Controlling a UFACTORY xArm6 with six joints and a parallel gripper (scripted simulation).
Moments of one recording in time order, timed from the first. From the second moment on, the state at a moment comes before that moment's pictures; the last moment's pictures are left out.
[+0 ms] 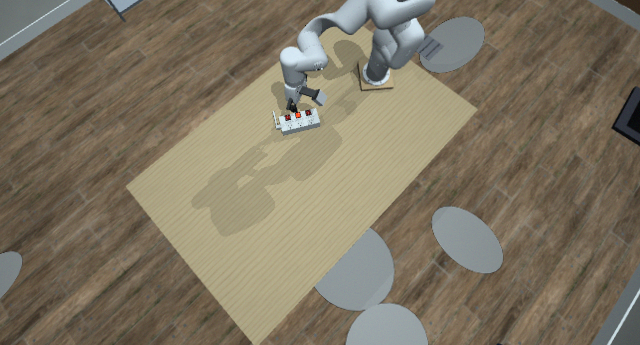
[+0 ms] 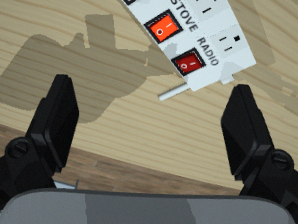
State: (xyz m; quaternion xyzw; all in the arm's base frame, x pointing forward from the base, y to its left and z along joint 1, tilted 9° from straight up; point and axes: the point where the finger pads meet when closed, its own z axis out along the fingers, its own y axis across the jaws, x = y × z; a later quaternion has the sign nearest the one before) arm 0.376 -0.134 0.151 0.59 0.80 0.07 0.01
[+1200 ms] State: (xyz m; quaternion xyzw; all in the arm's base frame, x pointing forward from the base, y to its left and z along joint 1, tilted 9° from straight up) arm 0.356 -0.103 0.115 0.30 0.95 0.07 0.03
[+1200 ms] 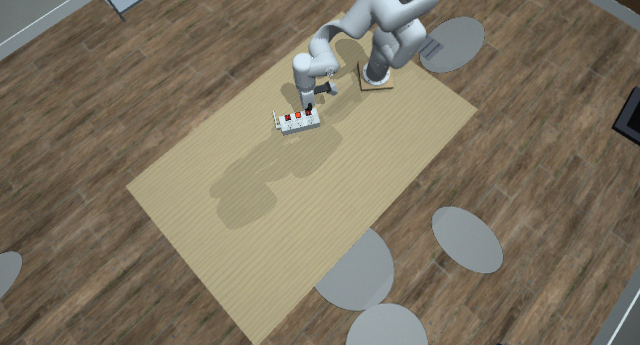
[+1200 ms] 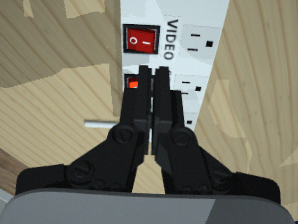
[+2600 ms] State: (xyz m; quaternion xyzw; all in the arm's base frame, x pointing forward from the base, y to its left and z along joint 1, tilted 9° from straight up) arm 0.358 -0.101 0.095 0.30 0.95 0.07 0.03
